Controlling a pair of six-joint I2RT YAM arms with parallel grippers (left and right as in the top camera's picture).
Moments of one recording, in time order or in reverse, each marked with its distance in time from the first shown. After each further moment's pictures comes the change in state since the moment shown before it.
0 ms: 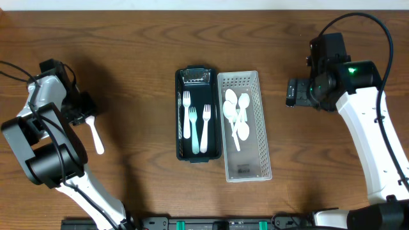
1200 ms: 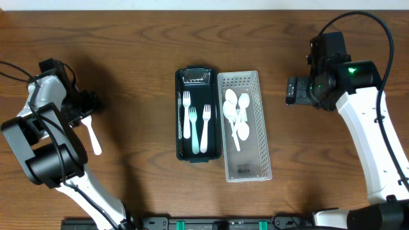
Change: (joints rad) left arm 0.000 0.000 0.000 0.017 -0.003 -0.015; right arm 0.000 0.000 0.000 0.022 0.000 0.000
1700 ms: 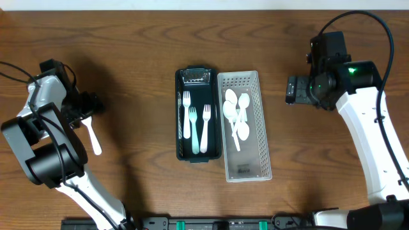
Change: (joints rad) left arm 0.000 0.000 0.000 -0.021 0.000 0.000; right arm 0.000 0.000 0.000 0.009 0.000 0.000
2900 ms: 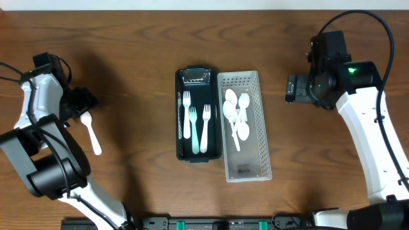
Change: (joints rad) left arm -0.015 -0.102 0.012 -0.074 -0.098 -0.127; right arm 0.000 0.000 0.000 0.019 0.000 0.000
